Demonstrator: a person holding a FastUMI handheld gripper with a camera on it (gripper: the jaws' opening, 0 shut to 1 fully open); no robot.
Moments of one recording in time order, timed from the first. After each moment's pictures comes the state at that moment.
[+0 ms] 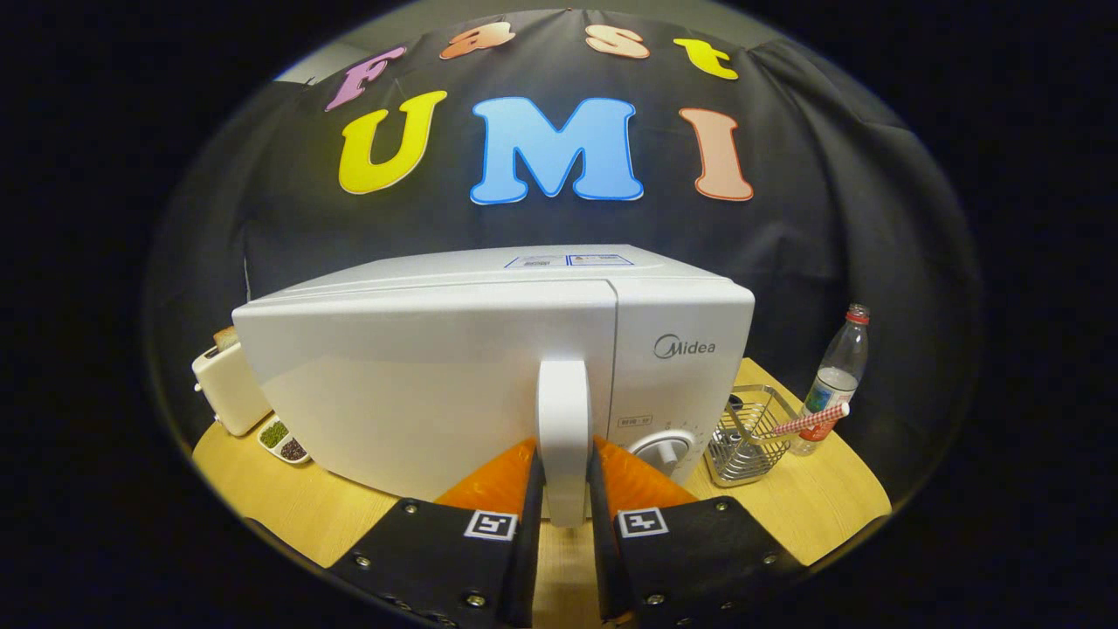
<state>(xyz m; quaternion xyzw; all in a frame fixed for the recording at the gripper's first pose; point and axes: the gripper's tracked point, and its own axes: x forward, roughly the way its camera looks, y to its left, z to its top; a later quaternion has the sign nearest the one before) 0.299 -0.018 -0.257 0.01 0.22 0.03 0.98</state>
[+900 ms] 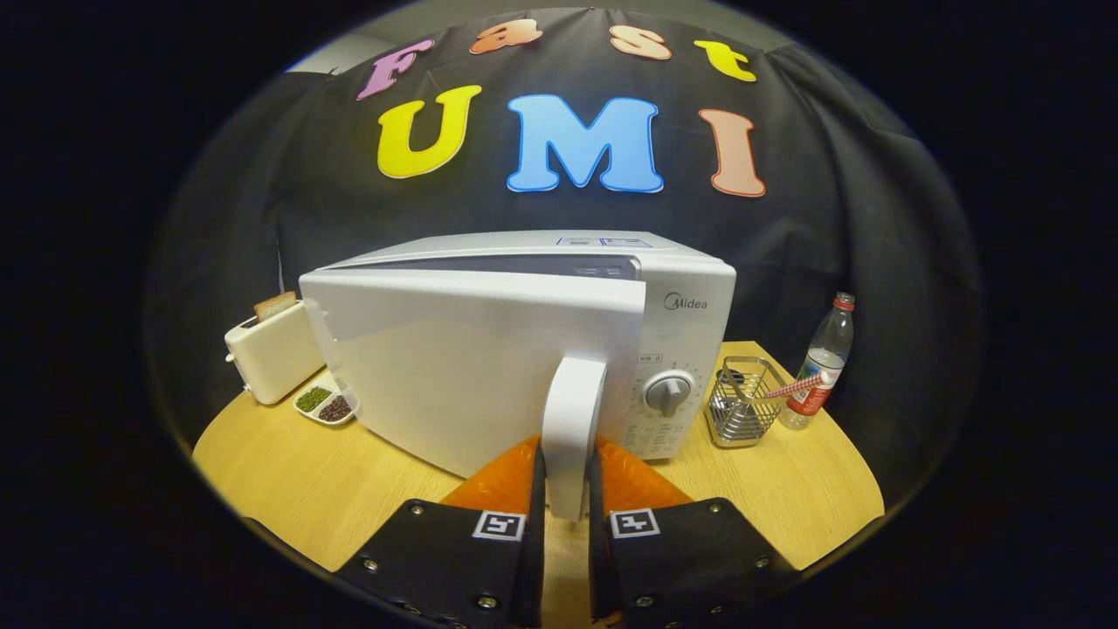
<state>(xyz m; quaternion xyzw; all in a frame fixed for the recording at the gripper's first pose) 0.214 0.003 -0.247 0.00 0.25 0.06 0.97</state>
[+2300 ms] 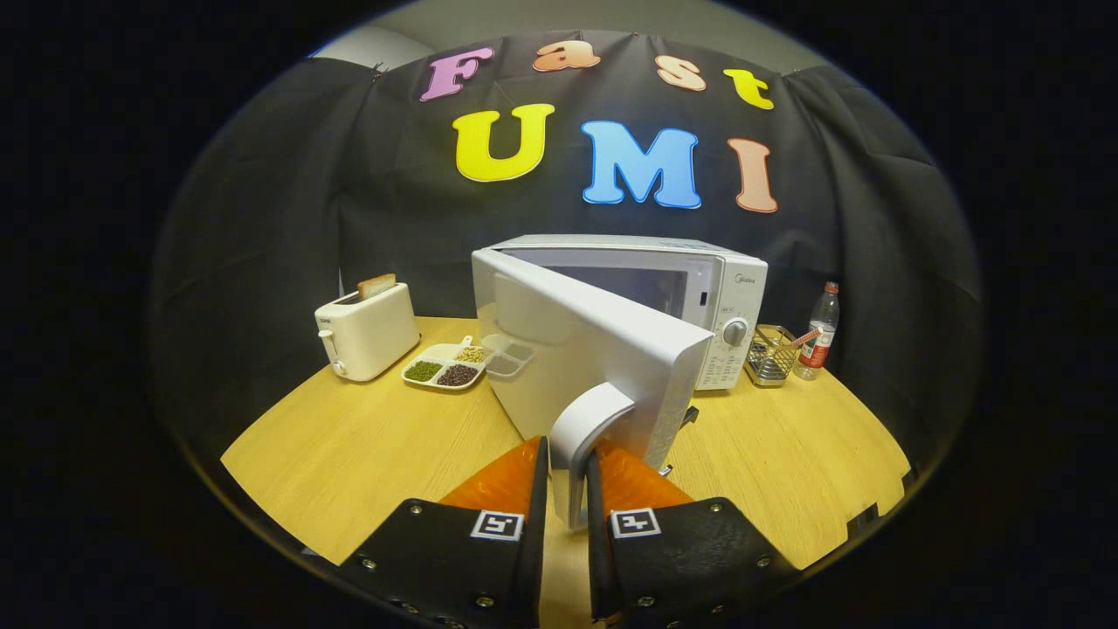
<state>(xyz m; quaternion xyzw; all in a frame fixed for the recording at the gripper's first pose) 0.047 0.146 -0.214 0.01 0.24 0.07 0.97</state>
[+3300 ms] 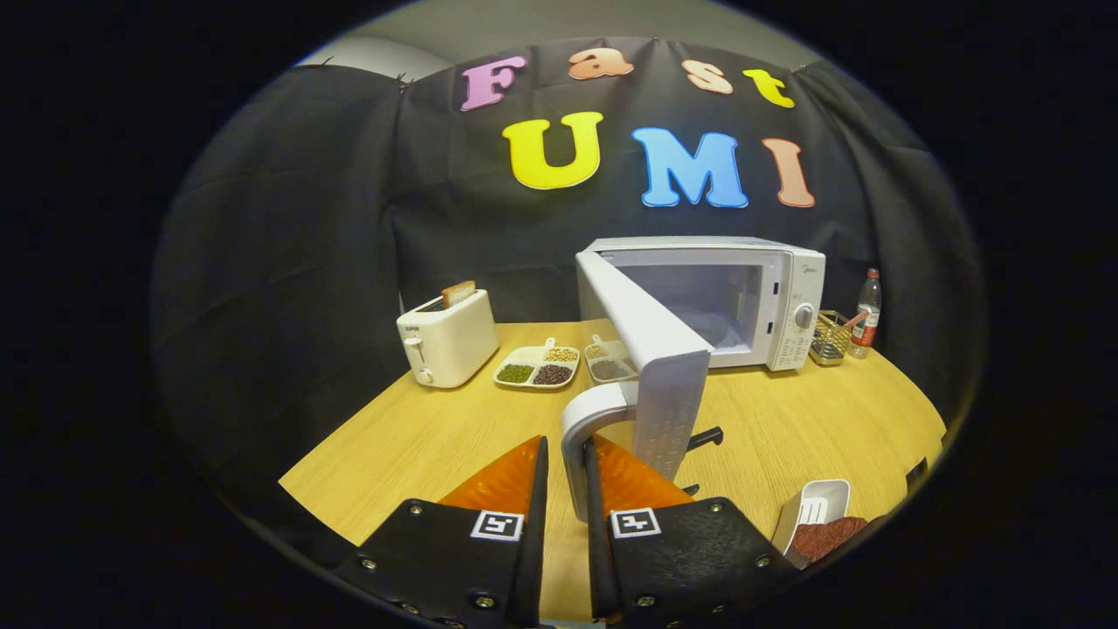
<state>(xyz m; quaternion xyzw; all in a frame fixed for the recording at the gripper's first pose) -0.005 0.265 -0.199 0.03 0.23 0.15 0.96</state>
